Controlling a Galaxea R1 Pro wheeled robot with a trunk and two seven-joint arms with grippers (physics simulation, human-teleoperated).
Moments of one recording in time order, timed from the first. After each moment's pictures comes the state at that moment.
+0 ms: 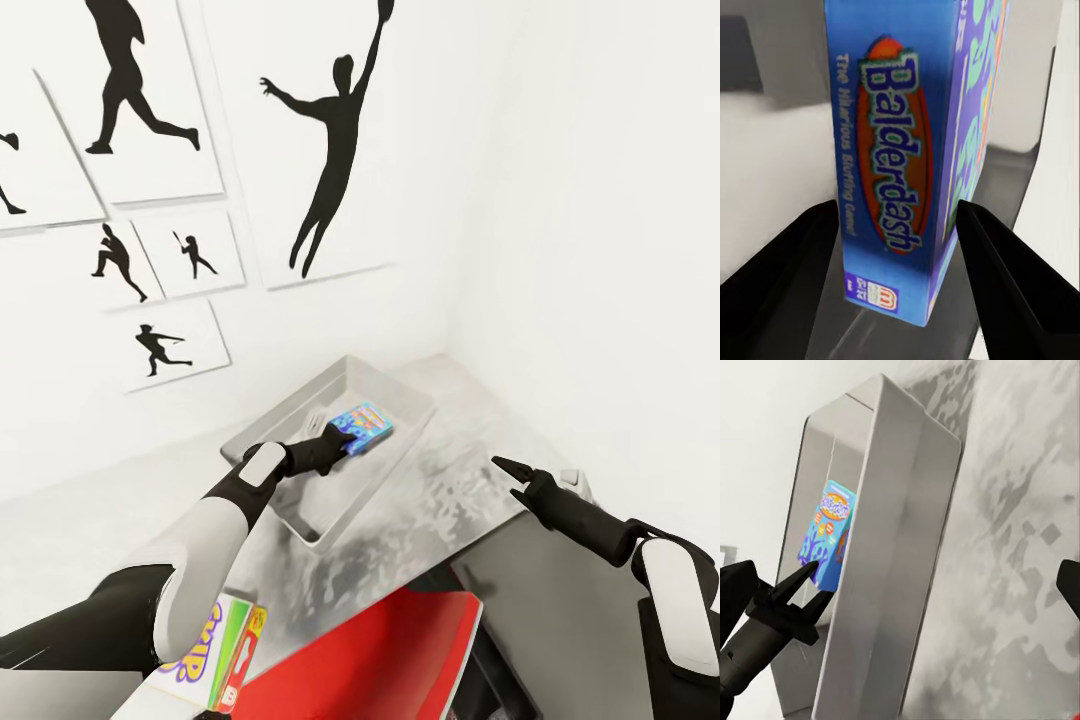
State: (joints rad) left arm -1.05 -0.17 0.14 -0.35 0.87 0.60 -0.13; right arm -0.37 -0.05 -0.42 -1.58 -0.98 1.03 0.05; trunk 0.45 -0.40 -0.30
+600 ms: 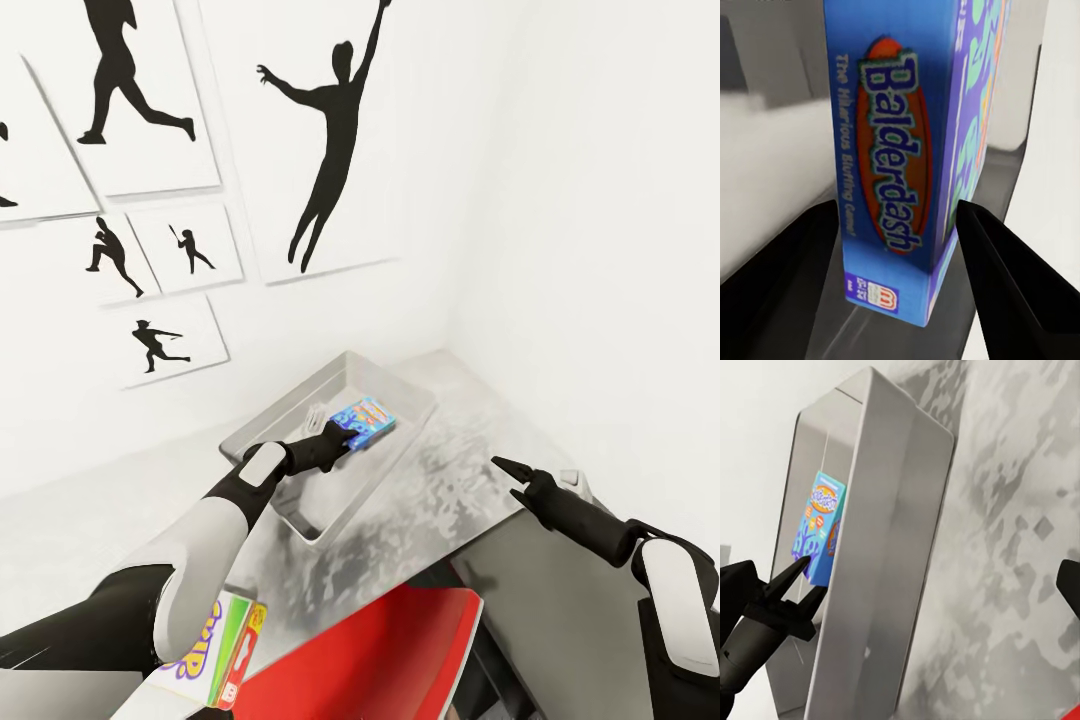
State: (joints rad) left arm -1.05 -0.17 0.14 -0.35 0.87 0.59 -0.19; right arm -0.37 -0.05 -0.42 -1.58 -0.98 1.03 0.06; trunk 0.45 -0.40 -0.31
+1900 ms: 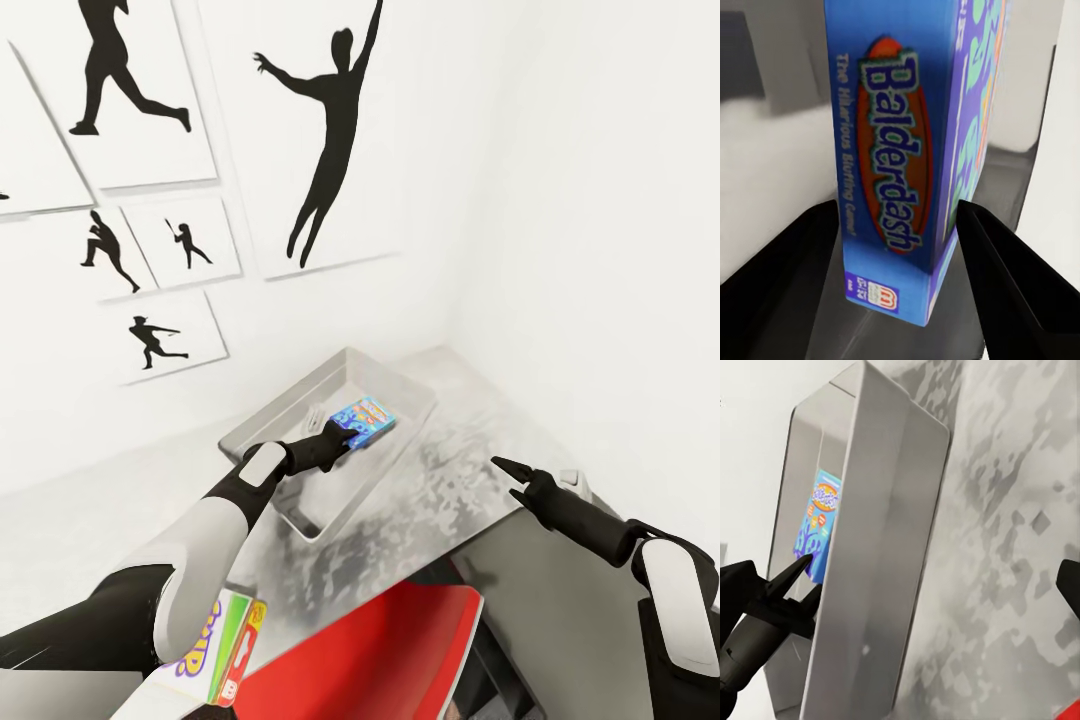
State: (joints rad) left arm -1.05 -0.17 0.14 -0.35 0.86 0.59 -0.19; right arm -0.37 -0.05 -0.42 -1.58 -0.98 1.04 0.06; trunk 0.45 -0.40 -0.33
